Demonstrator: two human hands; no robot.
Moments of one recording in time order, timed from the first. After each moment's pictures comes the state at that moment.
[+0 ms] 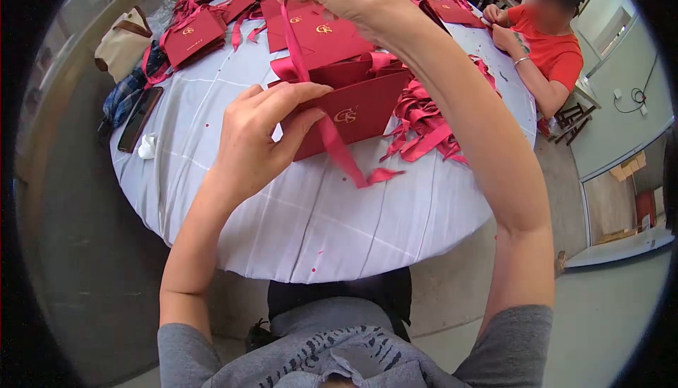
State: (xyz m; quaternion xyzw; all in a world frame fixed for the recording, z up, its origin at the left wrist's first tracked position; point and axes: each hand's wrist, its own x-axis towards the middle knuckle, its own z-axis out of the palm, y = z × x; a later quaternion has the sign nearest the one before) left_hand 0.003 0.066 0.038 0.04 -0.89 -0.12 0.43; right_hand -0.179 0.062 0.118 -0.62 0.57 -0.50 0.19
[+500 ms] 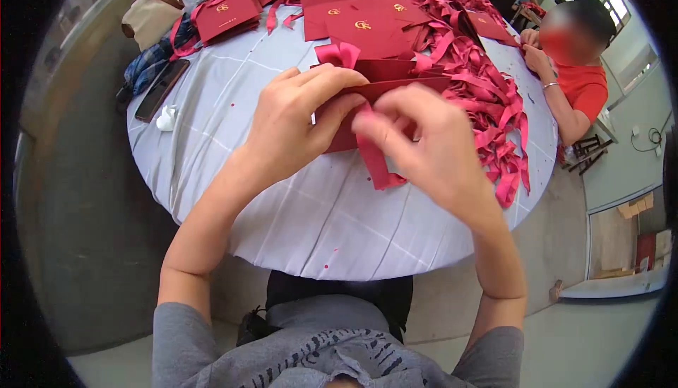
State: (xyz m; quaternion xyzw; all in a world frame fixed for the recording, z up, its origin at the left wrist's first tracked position) left_hand 0.000 0.059 0.033 0.05 -0.87 -0.13 0.47; right_hand -0.139 0.185 0.050 -0.64 0.64 -0.43 0.00
